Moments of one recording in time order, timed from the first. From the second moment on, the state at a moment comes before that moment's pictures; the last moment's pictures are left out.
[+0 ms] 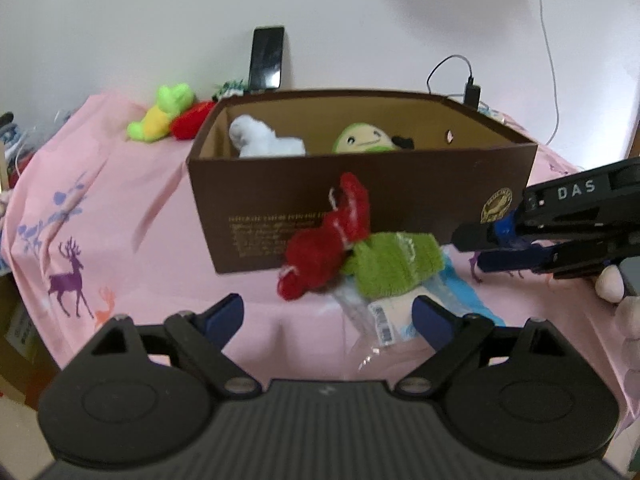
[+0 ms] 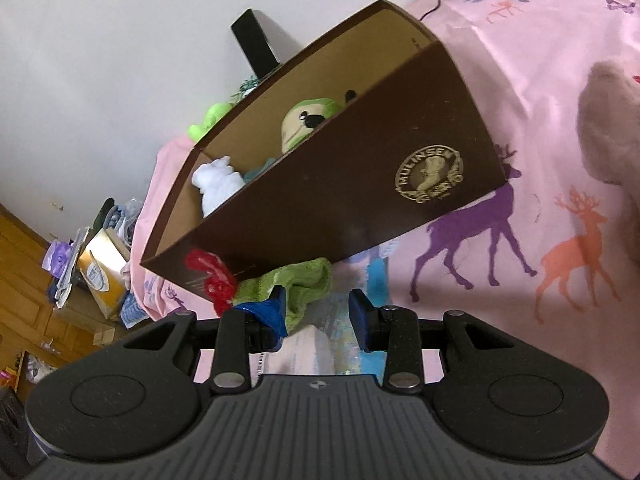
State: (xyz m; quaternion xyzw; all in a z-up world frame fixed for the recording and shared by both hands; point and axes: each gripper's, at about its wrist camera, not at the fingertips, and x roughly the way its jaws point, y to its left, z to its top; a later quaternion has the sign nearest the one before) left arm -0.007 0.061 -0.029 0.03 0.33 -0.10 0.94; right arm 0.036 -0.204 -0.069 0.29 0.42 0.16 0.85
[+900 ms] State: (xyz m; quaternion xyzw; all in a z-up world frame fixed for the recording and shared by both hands) left arm 0.055 0.092 -0.052 0.00 0.32 -0.16 0.93; right arm 0.080 -0.130 -0.071 0.24 0.40 0.26 0.84
